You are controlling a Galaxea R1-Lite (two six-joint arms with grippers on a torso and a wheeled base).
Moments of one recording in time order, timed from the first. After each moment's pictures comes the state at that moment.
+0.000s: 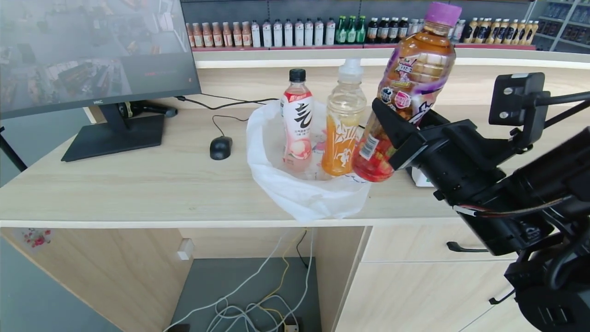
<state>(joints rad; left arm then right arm) 0.00 0.00 0.00 0.00 0.00 0.00 0.63 1.73 -0.69 -1.57 -0.12 -0.05</state>
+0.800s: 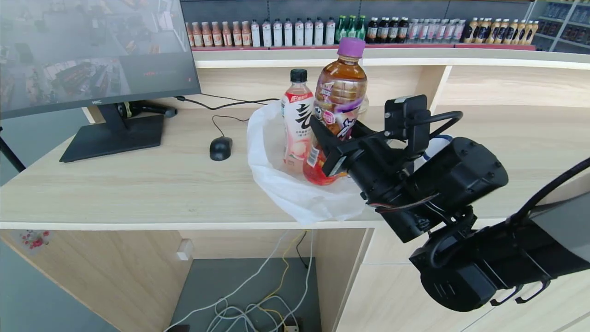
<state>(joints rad) 0.00 0.00 0.00 0.00 0.00 0.00 0.71 2.00 -0.94 -1.57 -0.12 -0.08</state>
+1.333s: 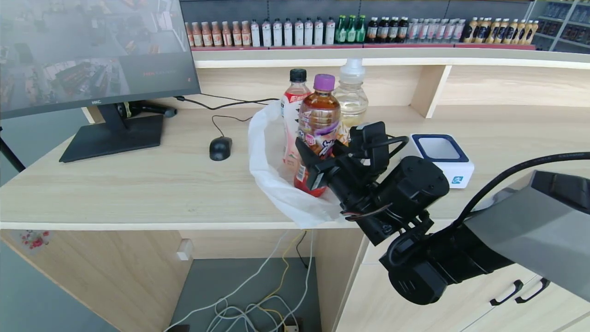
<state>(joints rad) 0.00 0.00 0.00 0.00 0.00 0.00 0.71 2.14 -1.02 -1.57 -0.12 -0.09</state>
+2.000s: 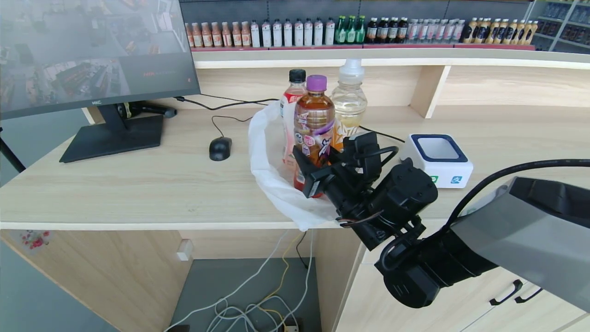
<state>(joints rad) 0.00 0.00 0.00 0.00 0.00 0.00 0.71 2.18 -1.02 -1.57 -0.12 -0.09</state>
